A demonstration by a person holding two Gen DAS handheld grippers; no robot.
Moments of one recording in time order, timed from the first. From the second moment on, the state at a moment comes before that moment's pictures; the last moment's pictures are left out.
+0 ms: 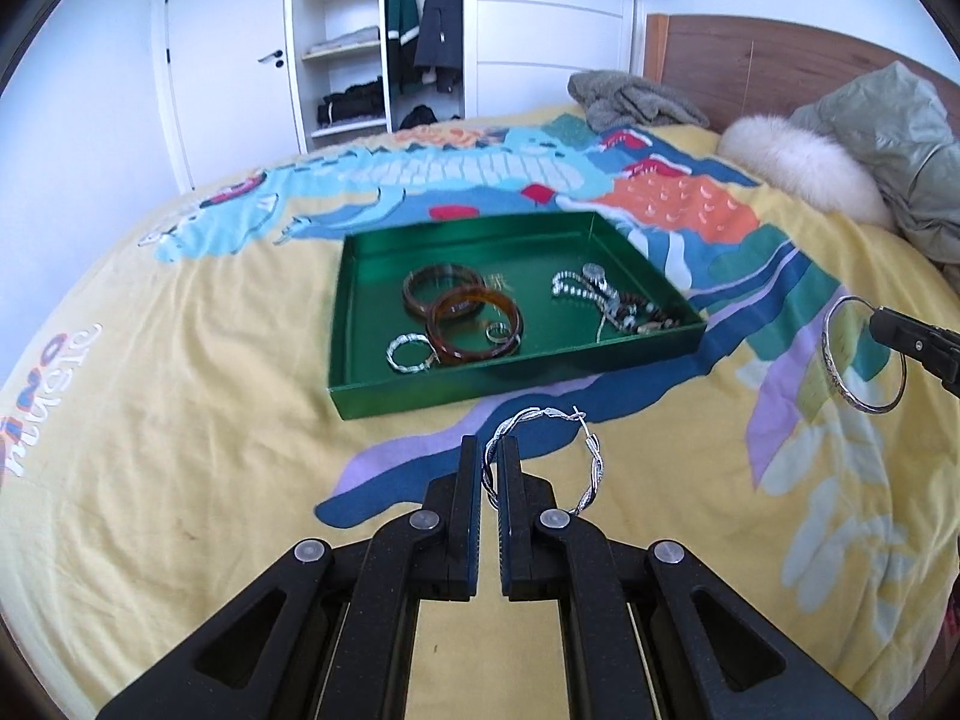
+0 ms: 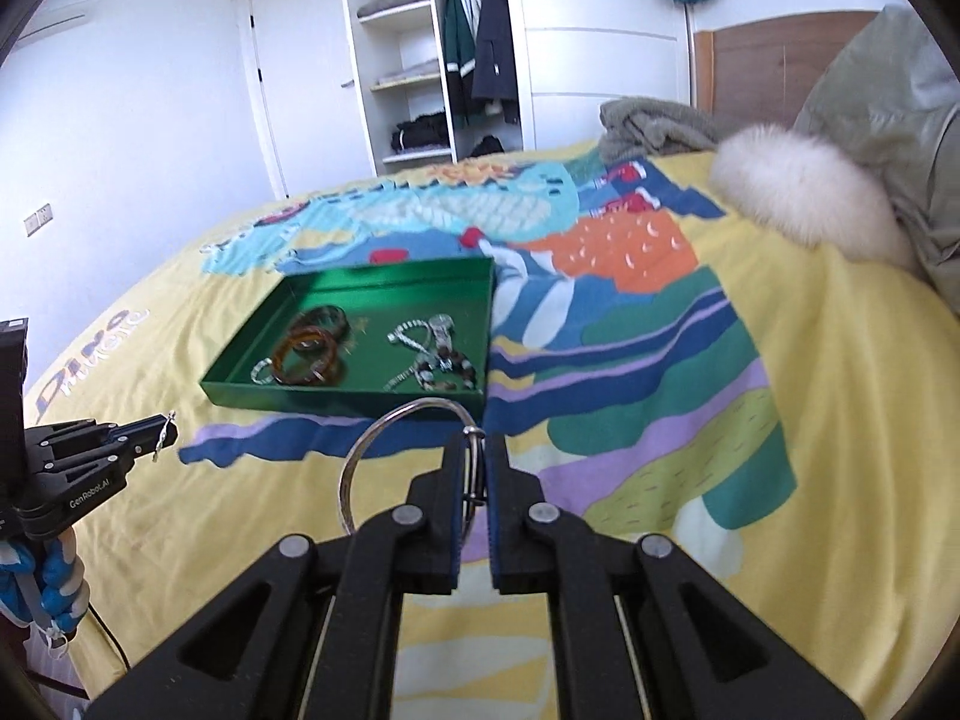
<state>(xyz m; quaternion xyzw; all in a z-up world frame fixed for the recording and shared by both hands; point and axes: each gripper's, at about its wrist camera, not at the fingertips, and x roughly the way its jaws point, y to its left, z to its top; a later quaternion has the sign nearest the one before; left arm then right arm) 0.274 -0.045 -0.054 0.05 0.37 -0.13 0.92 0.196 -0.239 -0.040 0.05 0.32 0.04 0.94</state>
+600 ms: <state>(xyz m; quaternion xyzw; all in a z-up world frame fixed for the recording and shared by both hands) 0.297 -0.015 0.069 0.03 0.28 -0.10 0.95 0.202 -0.196 0.099 0.04 0.22 0.05 0.97</state>
